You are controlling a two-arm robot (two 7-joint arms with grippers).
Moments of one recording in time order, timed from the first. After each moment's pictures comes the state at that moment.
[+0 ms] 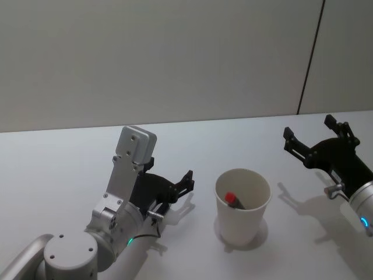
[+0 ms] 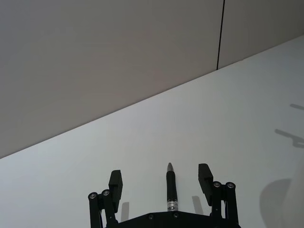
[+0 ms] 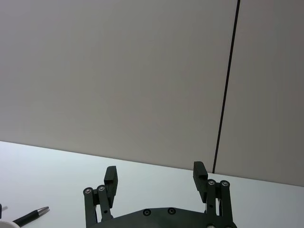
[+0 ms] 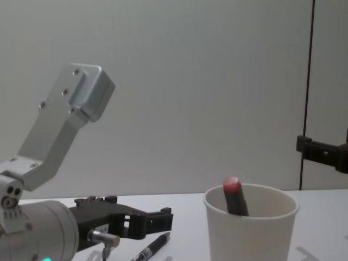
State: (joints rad) left arm -0.09 0.40 0.45 -1.74 -0.35 0.32 0.06; right arm -0.01 0.34 -0.23 -1.77 0.29 0.03 0.07
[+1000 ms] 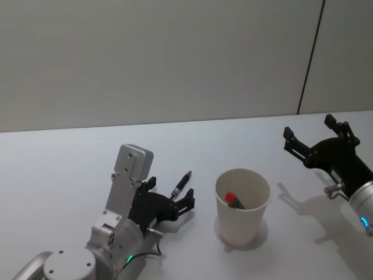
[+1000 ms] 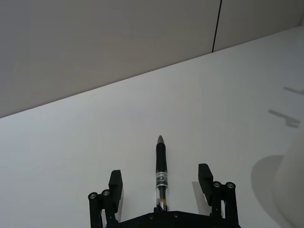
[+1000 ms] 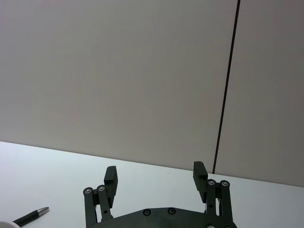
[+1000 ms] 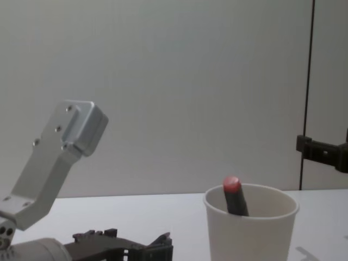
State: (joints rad) left arm -0.05 0.39 0.45 -1.71 -0.40 0.30 0.04; right arm -0.01 0.34 -0.23 -1.77 0.29 0.03 0.07
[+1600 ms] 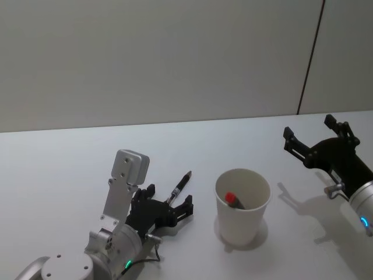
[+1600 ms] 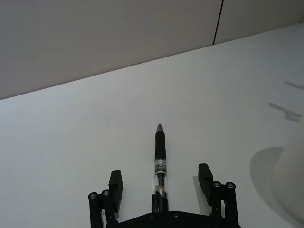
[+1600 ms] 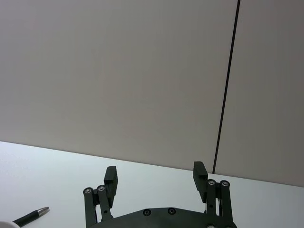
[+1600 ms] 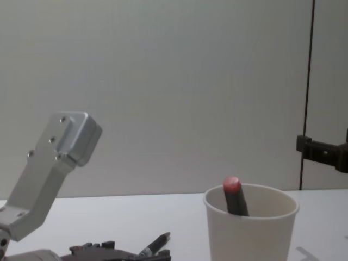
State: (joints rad) left arm -0.04 0.39 0.44 -1.70 -0.43 0.31 0.04; right arm -0.01 0.34 -0.23 -1.77 0.29 0.03 0.07
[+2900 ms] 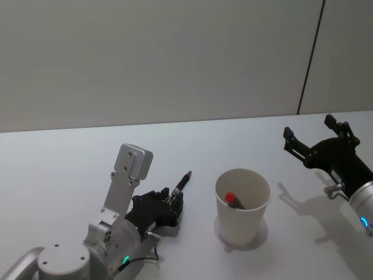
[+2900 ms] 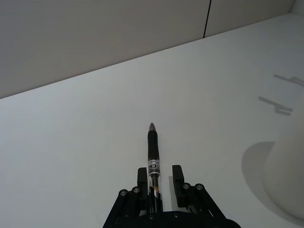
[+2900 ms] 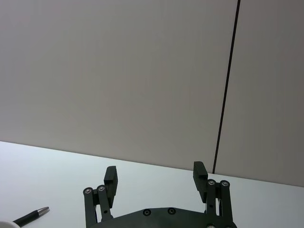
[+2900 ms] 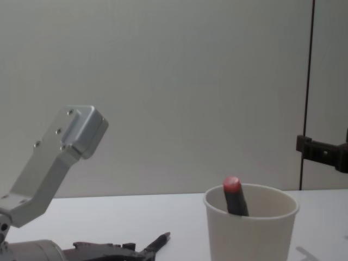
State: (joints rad) left arm -0.05 0.40 0.42 -1.72 -0.43 0.39 -0.03; right arm -0.01 0.34 -0.23 -1.77 0.29 0.03 0.07
